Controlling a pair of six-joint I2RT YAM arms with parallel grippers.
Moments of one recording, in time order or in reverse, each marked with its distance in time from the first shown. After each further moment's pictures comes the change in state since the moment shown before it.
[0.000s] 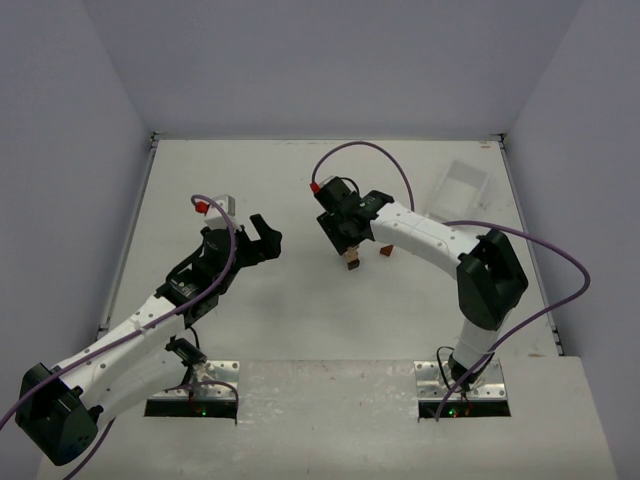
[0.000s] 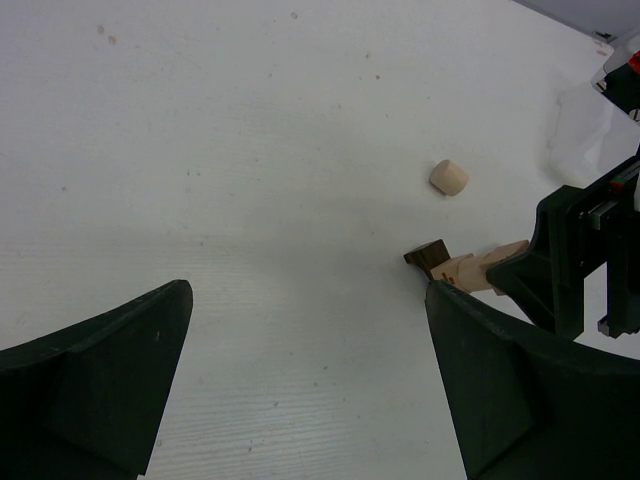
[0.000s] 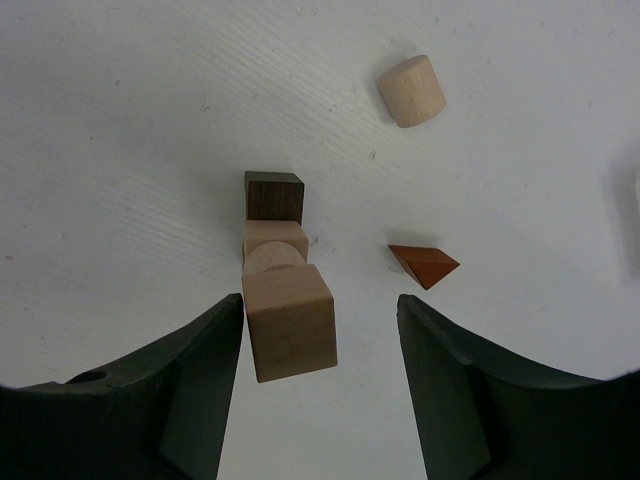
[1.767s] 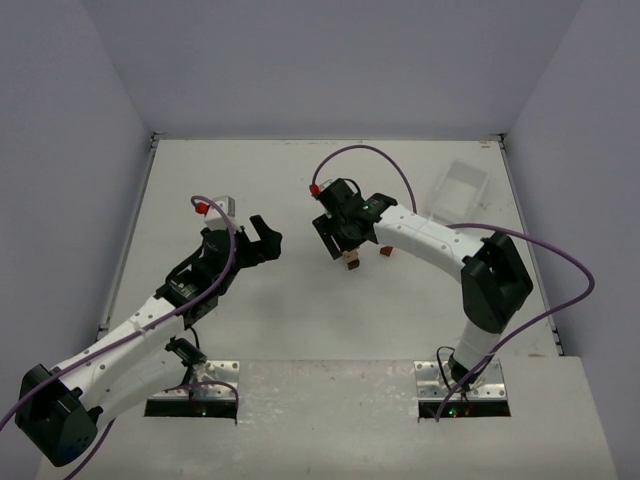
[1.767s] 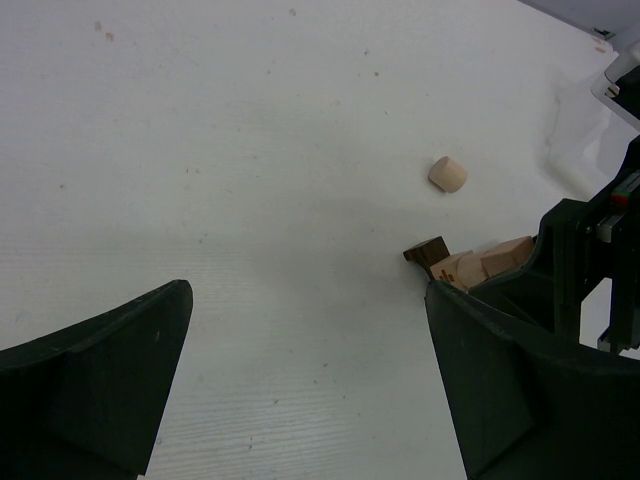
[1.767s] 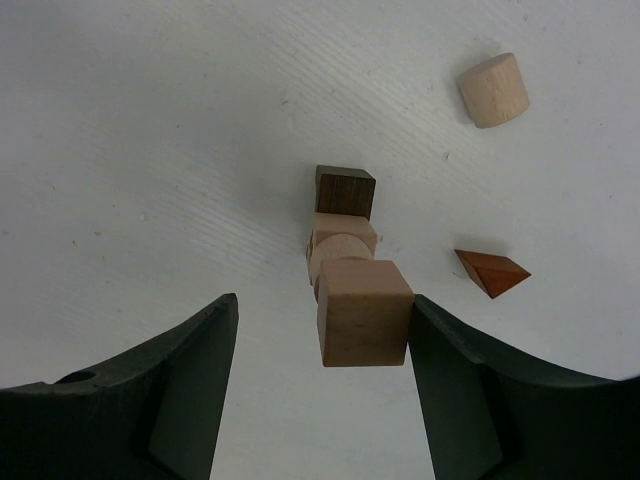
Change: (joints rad) left arm 0.000 -0.007 -0.007 0.000 0.006 0.000; right arm 0.000 -0.029 -0.039 0.041 -0.139 0.038
